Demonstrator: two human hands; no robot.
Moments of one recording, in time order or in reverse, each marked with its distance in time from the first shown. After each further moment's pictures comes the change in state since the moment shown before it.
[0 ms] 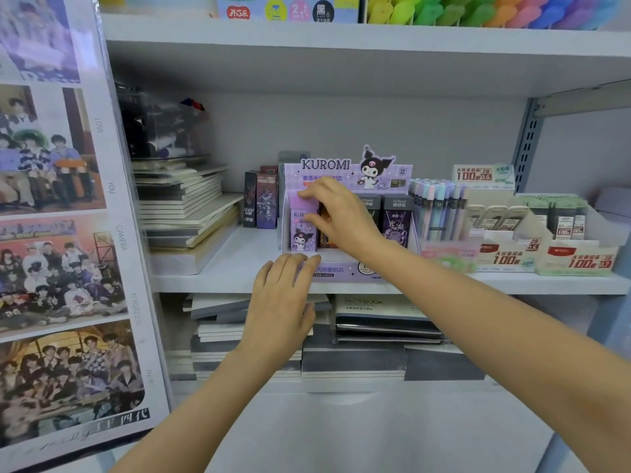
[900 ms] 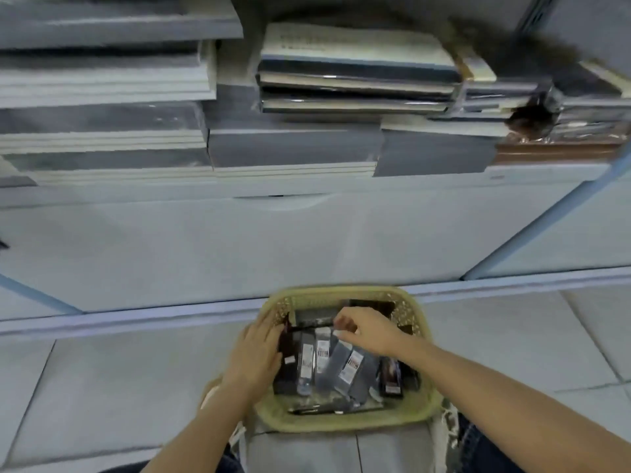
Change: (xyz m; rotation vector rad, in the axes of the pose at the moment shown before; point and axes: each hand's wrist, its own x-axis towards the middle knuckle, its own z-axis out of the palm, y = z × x) left_hand -0.310 0.077 0.241 -0.267 -0.891 -0.120; right_hand -0.481 0.034 0.171 0.407 -1.130 0.778
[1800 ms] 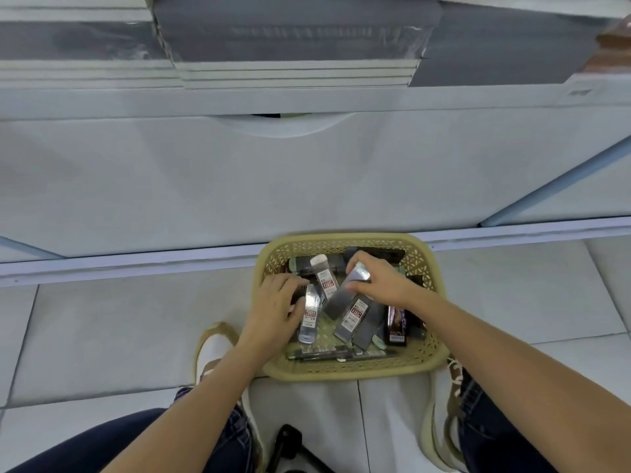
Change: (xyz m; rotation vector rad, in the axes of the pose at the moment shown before) left_hand 0.009 0.019 0.021 -0.427 0.101 -0.043; right_hand 0.013 0.030 0.015 0.310 0.029 0.057
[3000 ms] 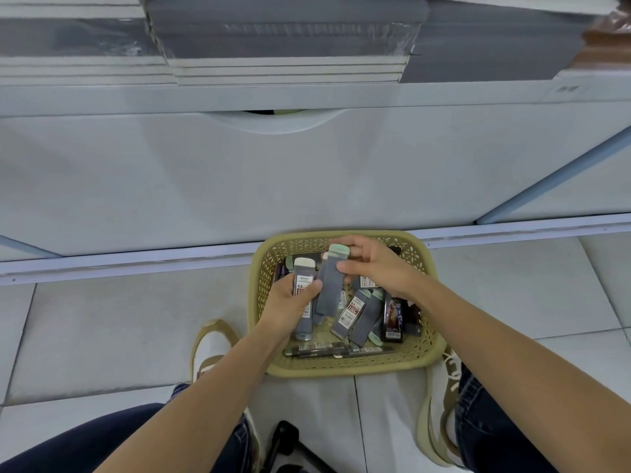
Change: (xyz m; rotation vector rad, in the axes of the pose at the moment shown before) left_hand 0.015 0.029 0.016 -1.089 -0.041 -0.556; right_hand -0.009 -0.032 -0.016 0.596 -0.043 -0.027
